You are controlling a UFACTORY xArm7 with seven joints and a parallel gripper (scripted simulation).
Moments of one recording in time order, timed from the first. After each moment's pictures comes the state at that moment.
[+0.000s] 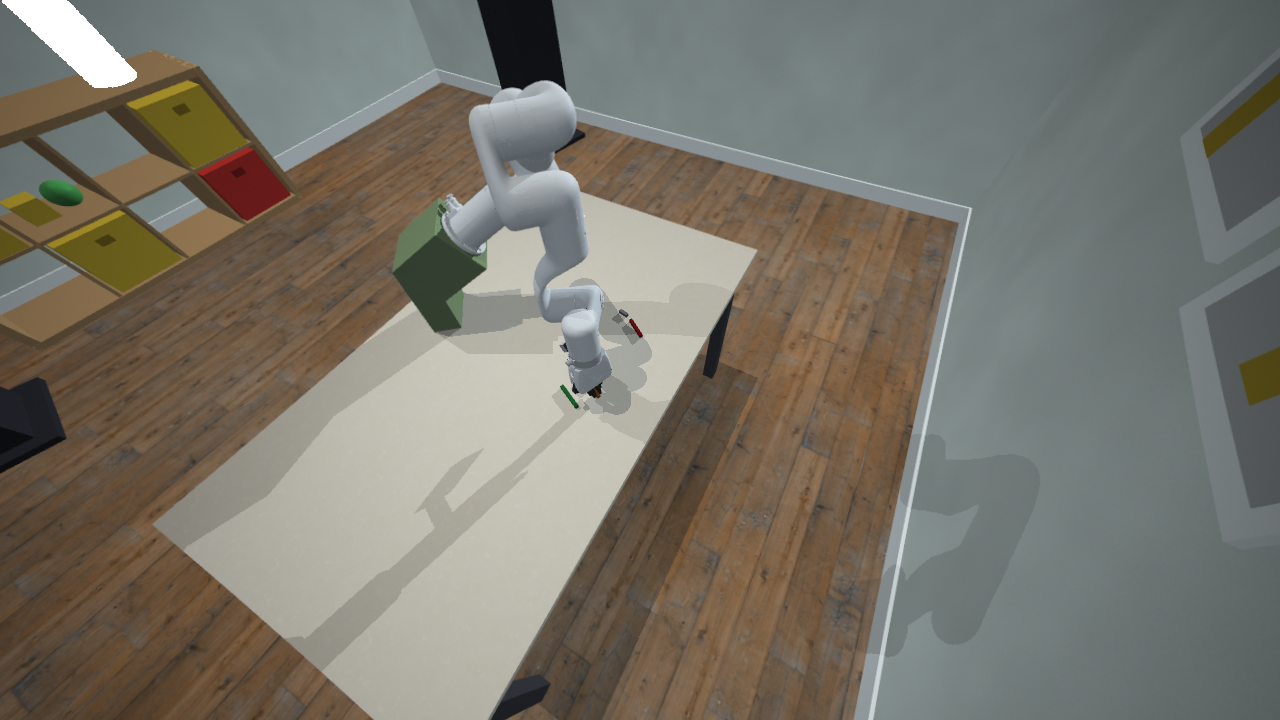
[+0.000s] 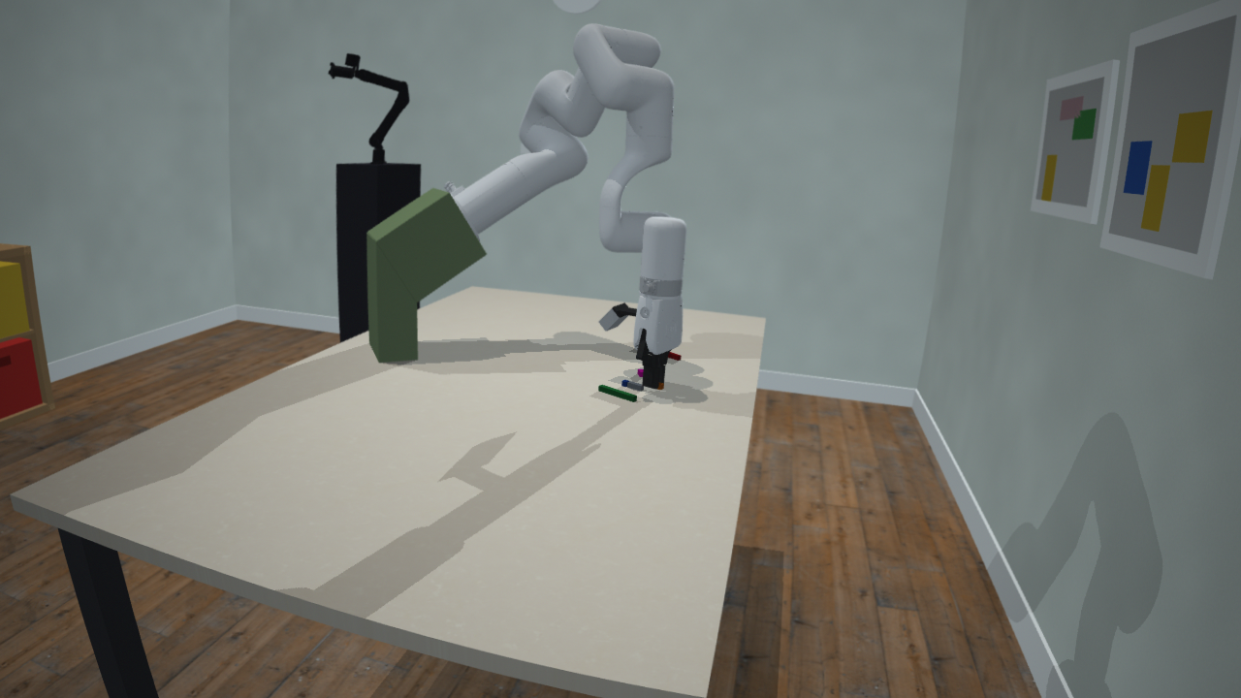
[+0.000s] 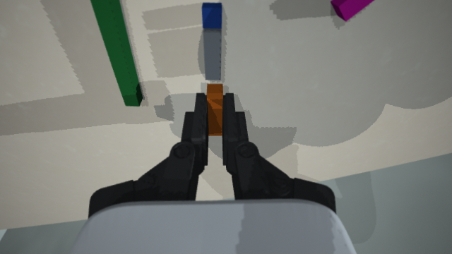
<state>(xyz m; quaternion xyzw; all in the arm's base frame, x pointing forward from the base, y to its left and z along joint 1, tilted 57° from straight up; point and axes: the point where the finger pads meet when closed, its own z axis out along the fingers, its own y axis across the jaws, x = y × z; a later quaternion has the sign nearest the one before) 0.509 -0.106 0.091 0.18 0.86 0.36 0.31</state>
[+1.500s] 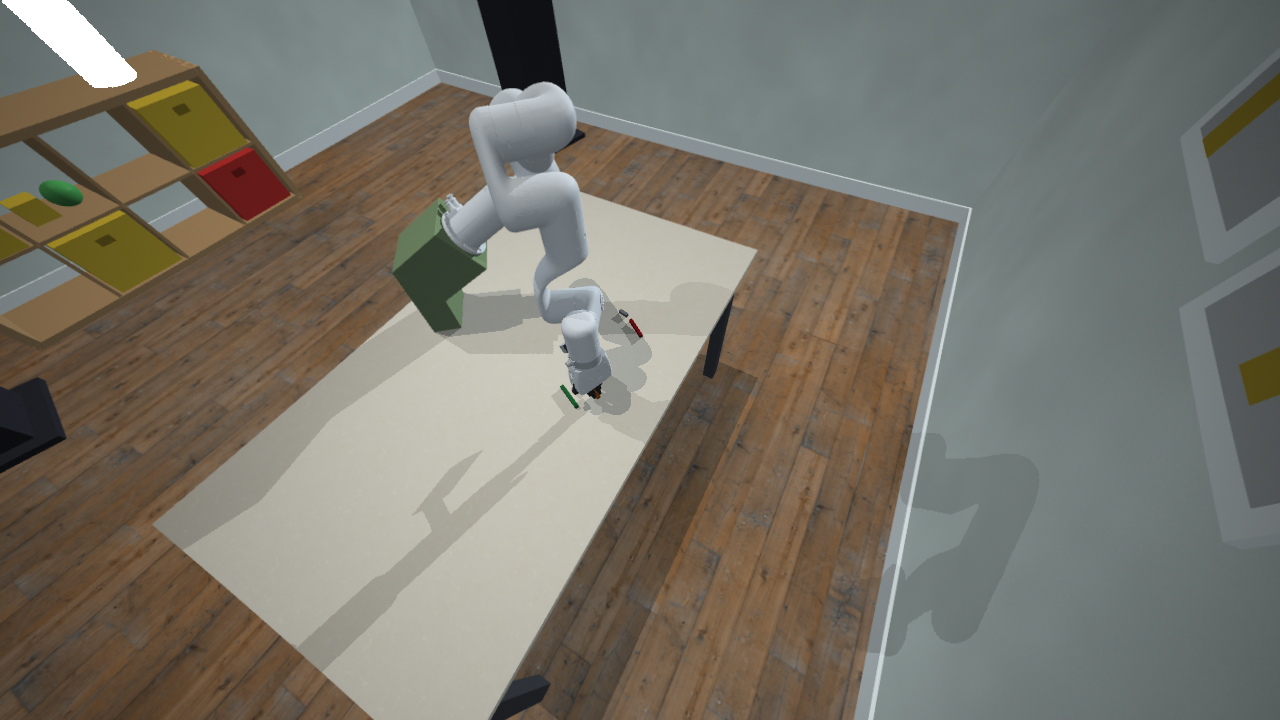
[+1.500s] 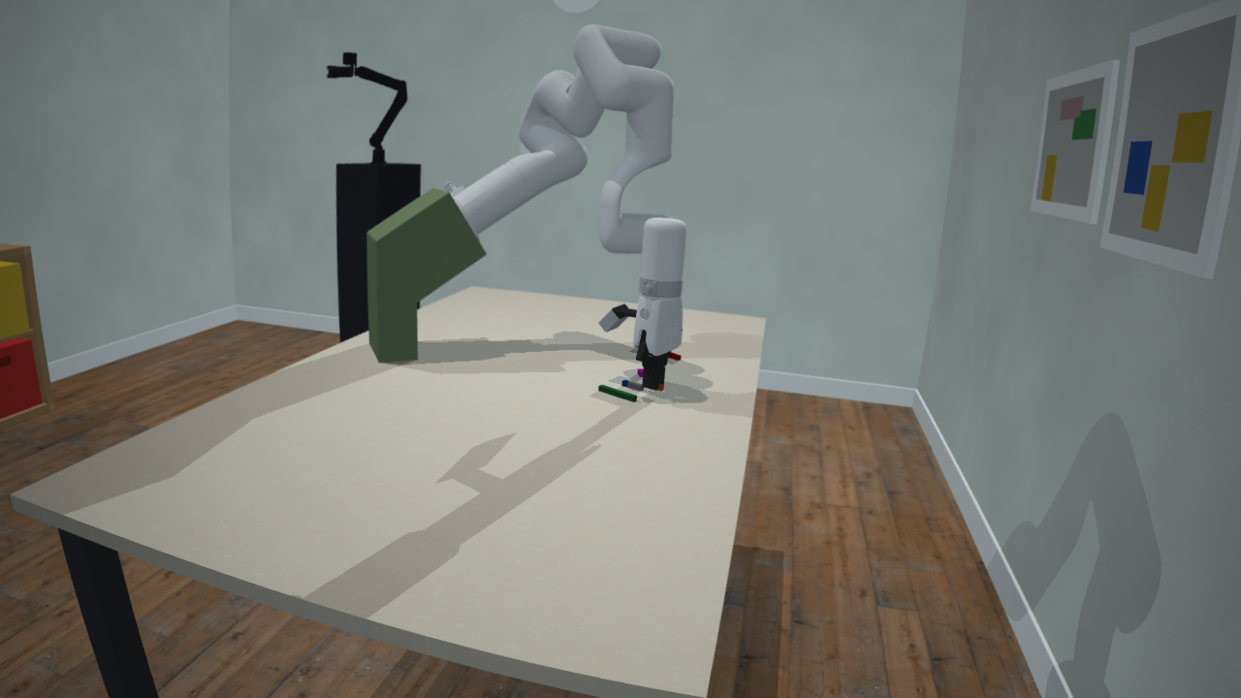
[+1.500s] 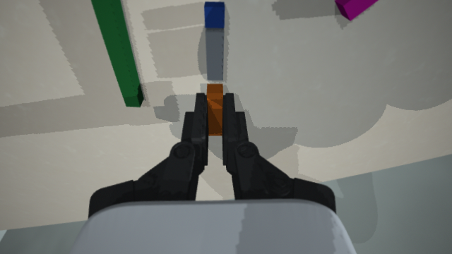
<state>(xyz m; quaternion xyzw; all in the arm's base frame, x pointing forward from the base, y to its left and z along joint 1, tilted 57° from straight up) 0.511 -0.107 0.090 0.18 0.86 0.36 0.31</state>
